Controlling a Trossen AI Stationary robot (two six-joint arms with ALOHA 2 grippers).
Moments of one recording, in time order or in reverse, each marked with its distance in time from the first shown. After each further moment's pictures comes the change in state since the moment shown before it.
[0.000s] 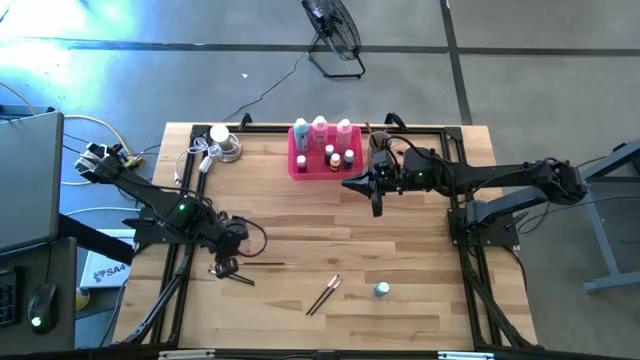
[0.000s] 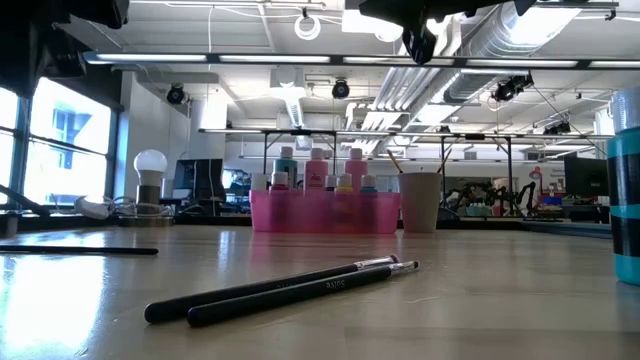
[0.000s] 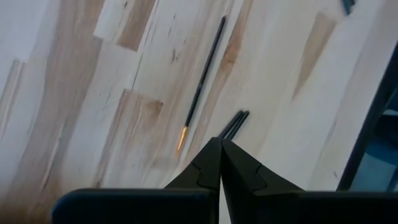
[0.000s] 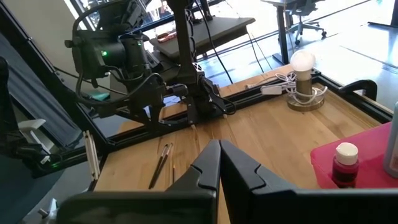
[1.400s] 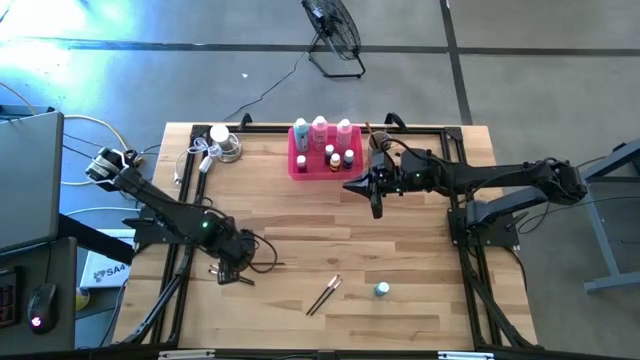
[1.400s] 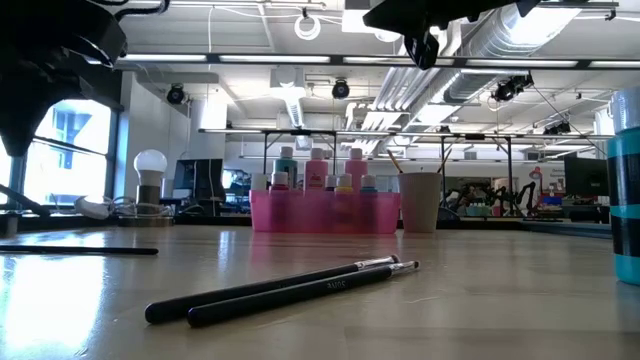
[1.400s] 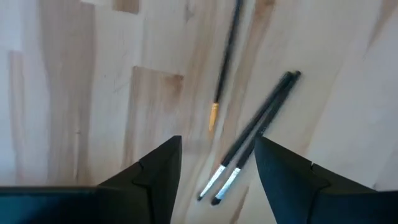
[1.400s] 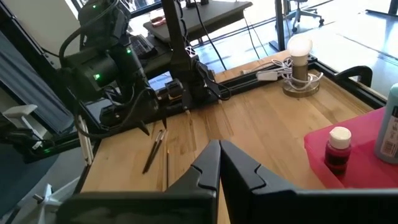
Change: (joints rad) left arm -0.022 0.204 0.000 -0.039 0.018 0.155; right arm 0.000 0.000 0.000 -0.063 0.001 -0.018
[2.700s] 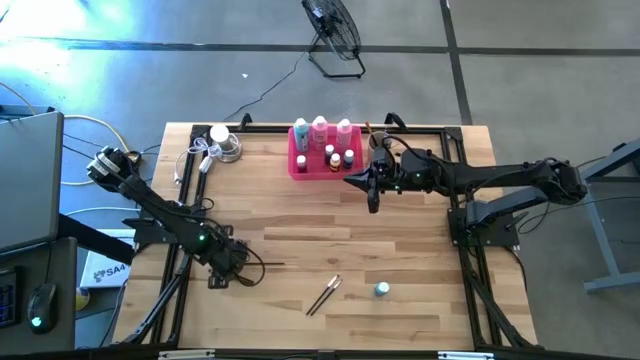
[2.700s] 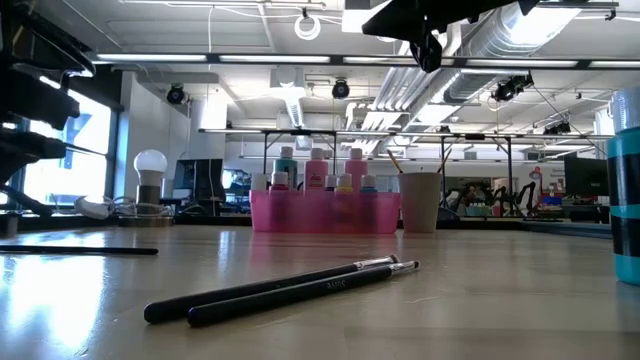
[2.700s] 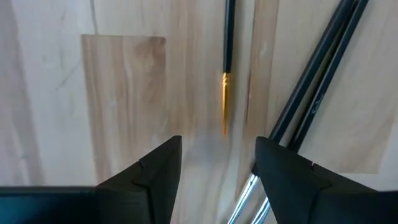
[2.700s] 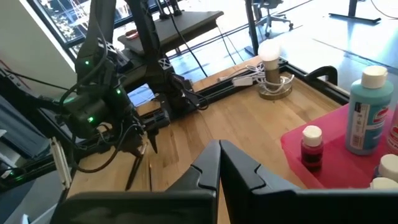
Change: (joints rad) left arm -0.121 -0.002 -0.288 0.294 -0.032 0.053; right arm 0.001 0.000 0.000 0.004 0.113 0.053
